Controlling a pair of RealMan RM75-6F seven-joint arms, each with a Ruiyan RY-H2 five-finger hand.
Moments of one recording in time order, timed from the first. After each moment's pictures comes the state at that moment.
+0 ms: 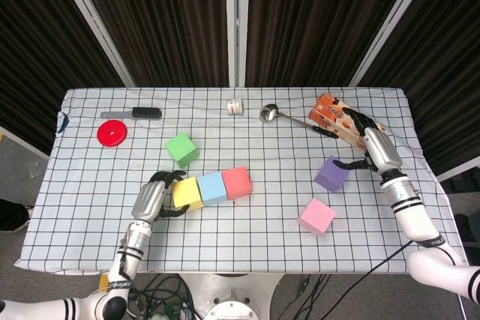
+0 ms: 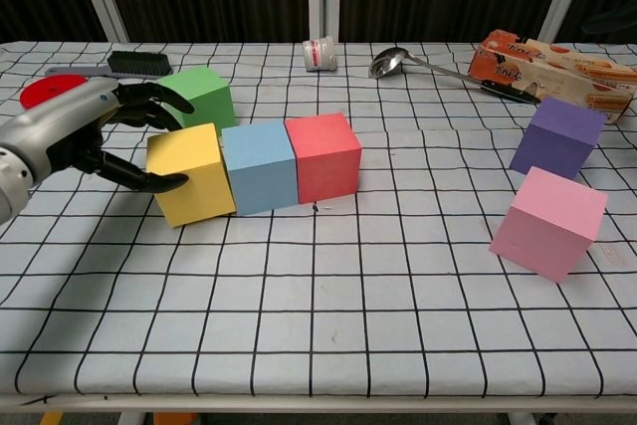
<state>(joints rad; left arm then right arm) -0.45 -1.71 -0.19 -1.63 1.14 1.20 0.17 0.58 -1.15 0.29 -1.57 -1.17 0.92 0.37</state>
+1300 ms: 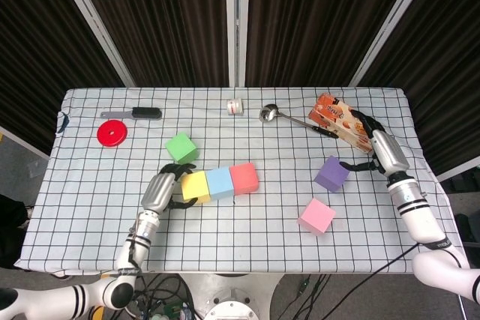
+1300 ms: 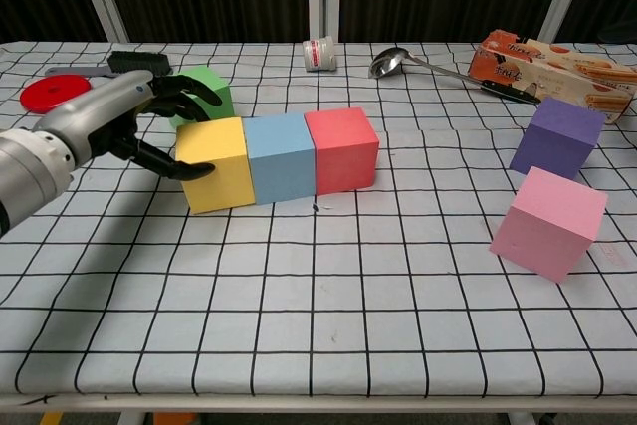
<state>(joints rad) -0.52 -1.74 -0.23 -1.51 1.15 1.12 0.10 0.56 -1.15 0.28 -1.53 -1.18 0.92 0.42</state>
